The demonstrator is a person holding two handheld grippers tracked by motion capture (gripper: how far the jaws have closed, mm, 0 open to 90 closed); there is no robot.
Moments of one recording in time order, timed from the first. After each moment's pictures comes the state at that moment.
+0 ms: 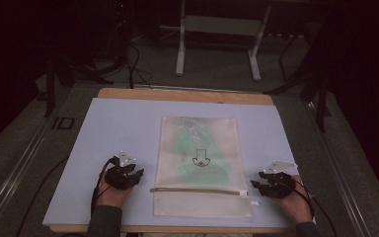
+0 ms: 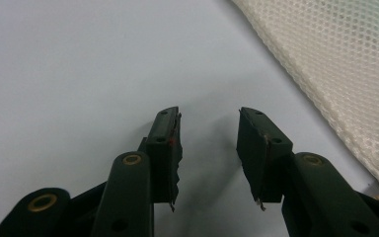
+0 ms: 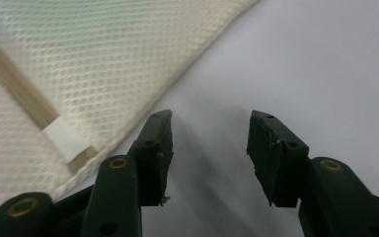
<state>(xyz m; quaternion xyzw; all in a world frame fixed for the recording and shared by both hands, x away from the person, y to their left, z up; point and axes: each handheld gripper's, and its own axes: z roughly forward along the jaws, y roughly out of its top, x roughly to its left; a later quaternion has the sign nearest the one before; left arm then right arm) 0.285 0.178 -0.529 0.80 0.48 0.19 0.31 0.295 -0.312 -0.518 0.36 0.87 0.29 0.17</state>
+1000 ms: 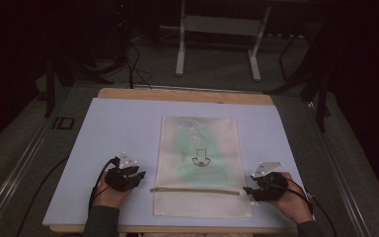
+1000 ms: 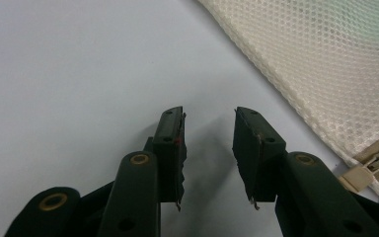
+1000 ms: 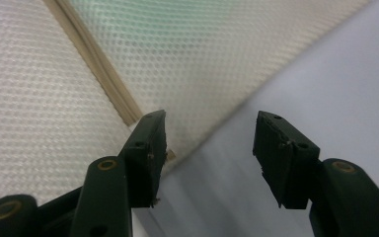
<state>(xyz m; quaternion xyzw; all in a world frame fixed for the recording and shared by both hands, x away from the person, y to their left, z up) 0.281 0.178 -0.528 0.82 0.45 0.17 0.33 0.286 -0.278 -0.495 0.28 0.92 0.24 0.14</state>
